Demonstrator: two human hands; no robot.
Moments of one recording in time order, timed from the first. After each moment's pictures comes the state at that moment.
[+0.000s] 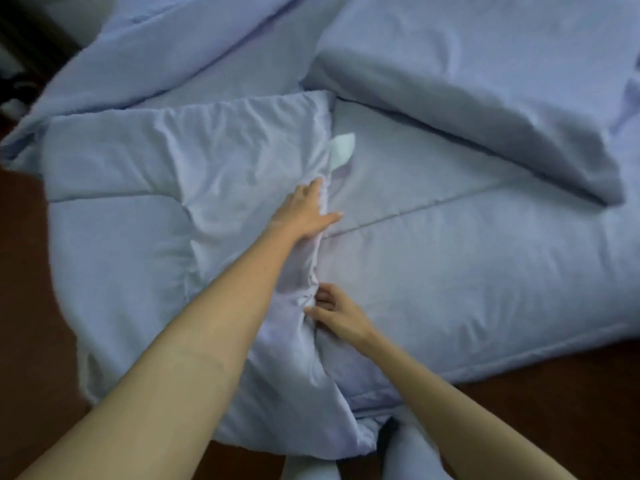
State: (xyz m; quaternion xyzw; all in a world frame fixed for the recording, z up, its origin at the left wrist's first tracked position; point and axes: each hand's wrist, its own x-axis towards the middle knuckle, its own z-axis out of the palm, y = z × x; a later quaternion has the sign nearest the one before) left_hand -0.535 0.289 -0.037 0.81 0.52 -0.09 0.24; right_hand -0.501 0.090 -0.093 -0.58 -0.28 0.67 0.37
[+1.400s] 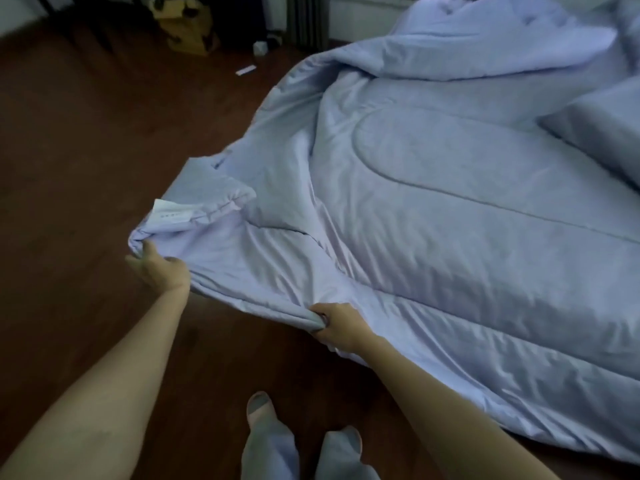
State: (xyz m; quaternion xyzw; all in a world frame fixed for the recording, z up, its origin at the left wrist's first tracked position) left_hand -1.160 -0.132 0.009 0.24 0.91 0.34 0.00; right_hand -0.848 -0.130 -0.026 -0.47 -0.77 0.43 0.01
